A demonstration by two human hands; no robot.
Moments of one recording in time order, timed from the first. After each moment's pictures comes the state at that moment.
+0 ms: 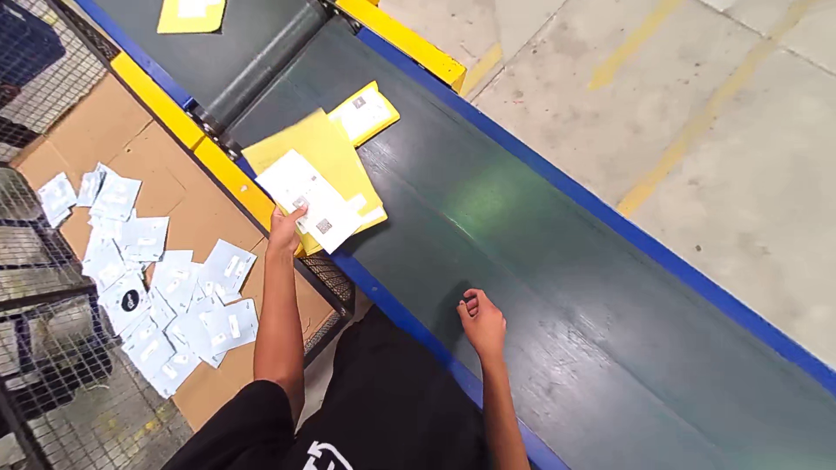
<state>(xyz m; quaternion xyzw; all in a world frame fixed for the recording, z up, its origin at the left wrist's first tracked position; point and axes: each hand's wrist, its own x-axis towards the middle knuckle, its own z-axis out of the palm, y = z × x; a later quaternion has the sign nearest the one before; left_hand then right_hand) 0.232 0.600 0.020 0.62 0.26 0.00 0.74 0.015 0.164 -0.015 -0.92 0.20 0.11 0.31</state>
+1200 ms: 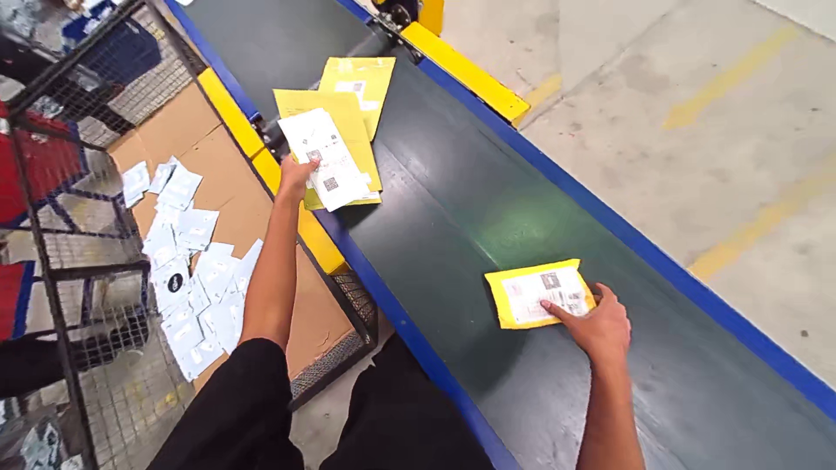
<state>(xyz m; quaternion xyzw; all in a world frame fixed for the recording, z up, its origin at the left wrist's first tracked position) 0.387 0.686 0.064 0.77 0.30 0.02 0.57 0.163 0.056 0.001 -0.92 0.25 0.10 0.28</state>
